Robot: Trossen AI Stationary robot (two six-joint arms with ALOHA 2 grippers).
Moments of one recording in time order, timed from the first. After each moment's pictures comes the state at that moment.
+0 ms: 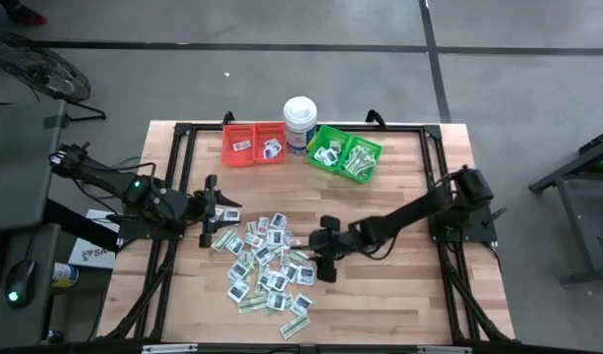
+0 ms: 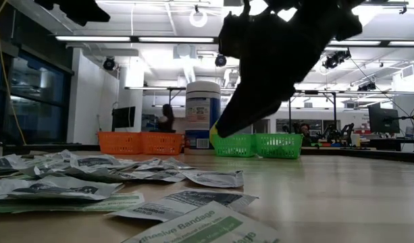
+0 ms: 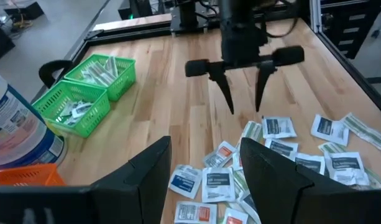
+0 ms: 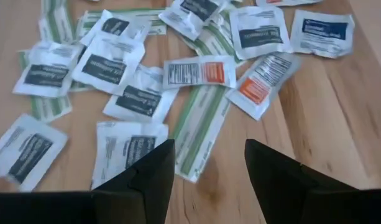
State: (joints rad) left arm -0.42 0.69 0.69 -0.44 -0.45 -0.07; right arm 0.30 1.85 1.03 0.00 0.17 0.38
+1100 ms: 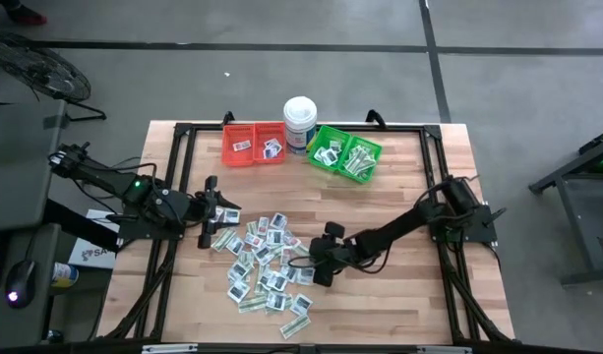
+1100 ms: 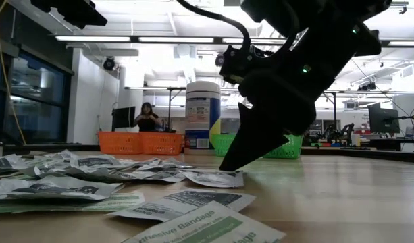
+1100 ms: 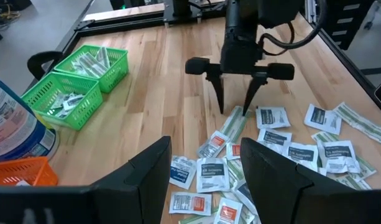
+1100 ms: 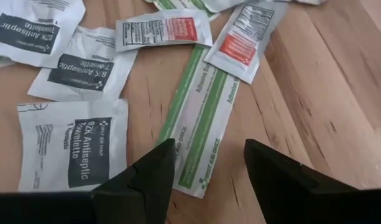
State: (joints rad) left arm -0.42 0.69 0.69 -0.47 -0.41 -0.08; right arm 0.35 2.01 1.04 -0.08 0.38 0.50
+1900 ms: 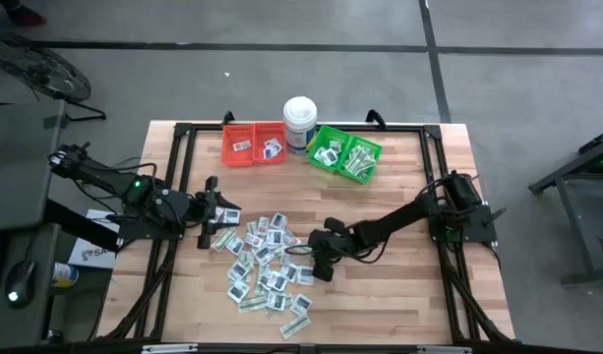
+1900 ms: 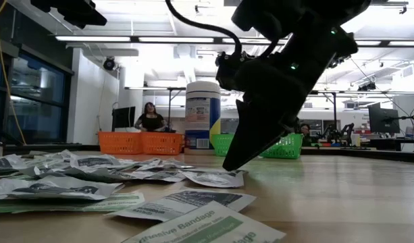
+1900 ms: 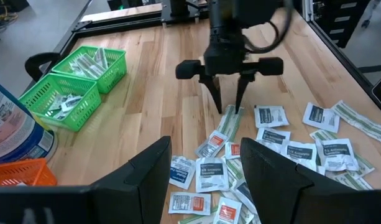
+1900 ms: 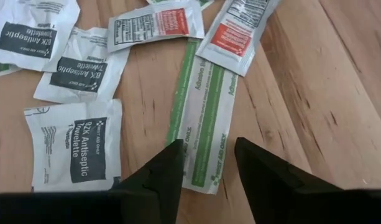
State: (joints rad) left arm -0.42 0.69 0.69 -0.47 -0.41 -0.07; right arm 0.30 2.00 1.04 -0.16 0.17 0.55
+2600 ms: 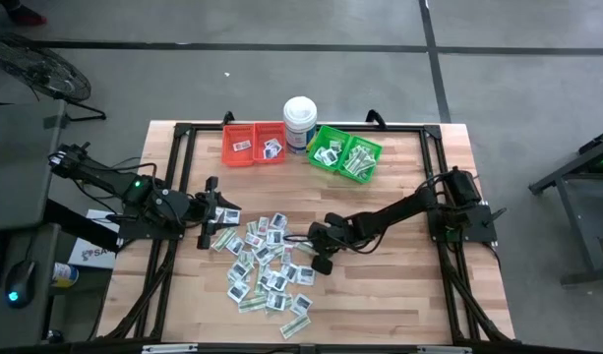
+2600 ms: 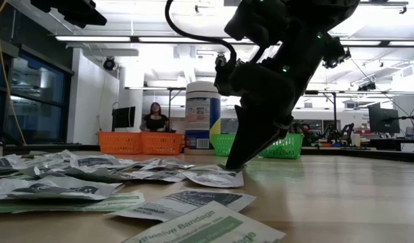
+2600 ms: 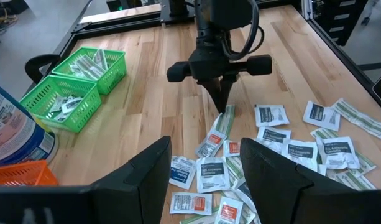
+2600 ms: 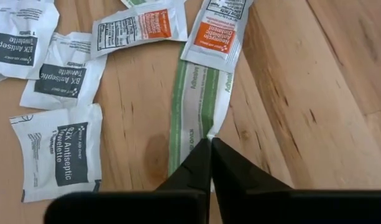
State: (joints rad) left arm -0.42 0.69 0.69 -0.47 -0.40 -0.06; right arm 0.25 2.00 1.05 -0.19 0.09 0.55
